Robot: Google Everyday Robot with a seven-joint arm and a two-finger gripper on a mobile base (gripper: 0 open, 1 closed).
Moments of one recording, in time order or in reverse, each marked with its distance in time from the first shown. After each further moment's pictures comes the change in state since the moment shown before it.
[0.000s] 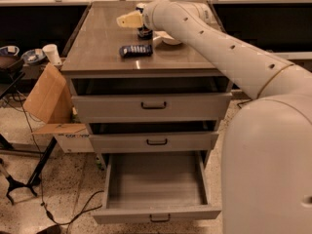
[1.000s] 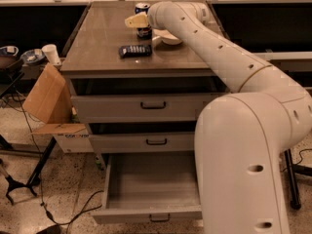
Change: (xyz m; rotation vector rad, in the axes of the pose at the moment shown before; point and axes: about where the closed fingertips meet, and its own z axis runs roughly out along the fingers) arm 0.021 -0.043 0.039 0.062 0.050 -0.022
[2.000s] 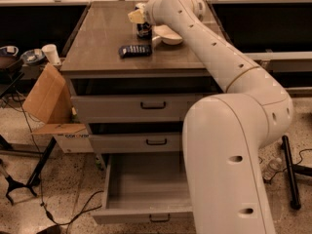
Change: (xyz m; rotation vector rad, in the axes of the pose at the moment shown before) arm -0.007 0.005 0.018 -0.038 0.027 -0.037
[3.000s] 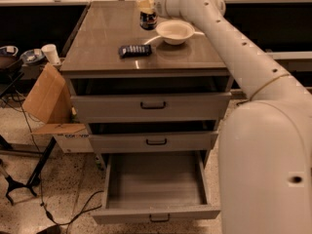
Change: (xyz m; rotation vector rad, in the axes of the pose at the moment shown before) arm -0.037 -0.005 -0.059 -0.075 -0.125 0.014
